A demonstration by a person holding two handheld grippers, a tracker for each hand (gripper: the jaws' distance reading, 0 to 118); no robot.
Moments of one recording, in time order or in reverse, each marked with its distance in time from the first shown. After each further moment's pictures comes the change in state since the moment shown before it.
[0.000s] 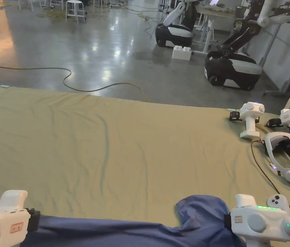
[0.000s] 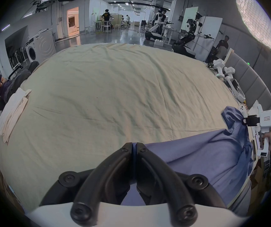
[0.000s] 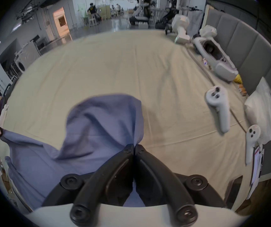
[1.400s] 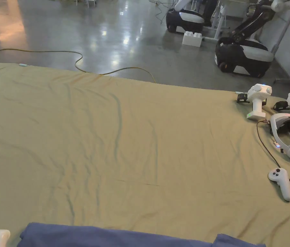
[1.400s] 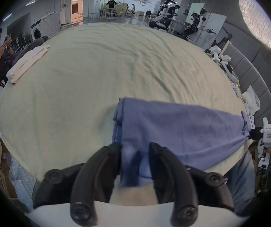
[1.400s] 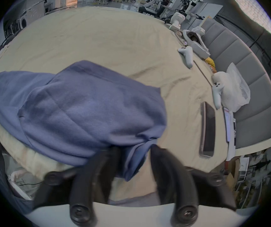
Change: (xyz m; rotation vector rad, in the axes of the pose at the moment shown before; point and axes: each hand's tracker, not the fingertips) left arm -0.036 -0.172 0.082 -0.105 -0.016 0.067; right arm -0.012 -0.220 0.115 -0.154 -0.227 0.237
